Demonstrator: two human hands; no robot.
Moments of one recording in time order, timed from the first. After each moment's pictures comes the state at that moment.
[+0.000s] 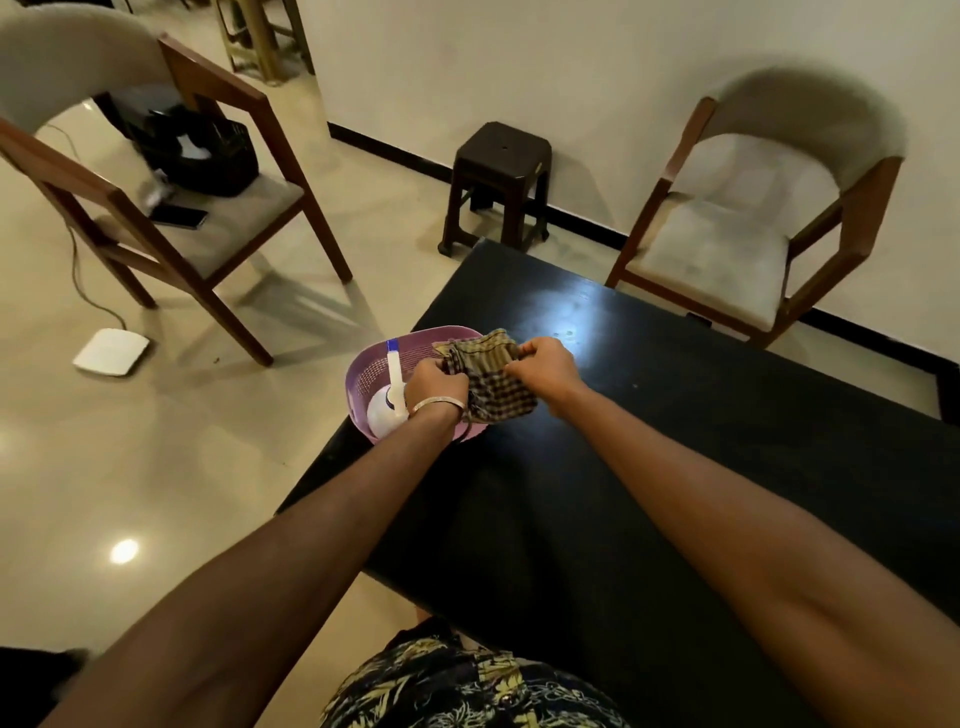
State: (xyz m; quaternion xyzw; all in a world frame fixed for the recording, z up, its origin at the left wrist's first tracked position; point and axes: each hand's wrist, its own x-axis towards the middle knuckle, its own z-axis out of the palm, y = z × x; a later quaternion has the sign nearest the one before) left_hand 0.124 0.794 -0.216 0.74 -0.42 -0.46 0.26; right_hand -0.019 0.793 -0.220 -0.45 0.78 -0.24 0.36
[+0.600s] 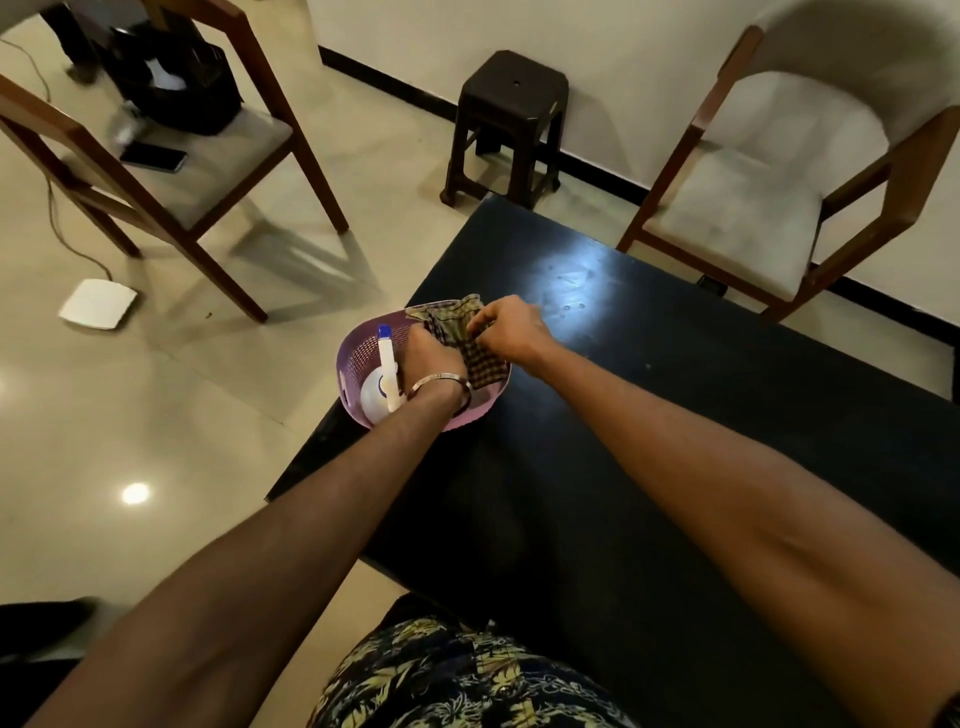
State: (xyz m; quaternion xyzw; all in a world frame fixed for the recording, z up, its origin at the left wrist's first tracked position) left_hand 0.116 0.764 -0.229 0.78 -0.42 -0.39 0.26; right_hand 0.006 0.737 -0.230 -0.55 0.73 -0.14 0.37
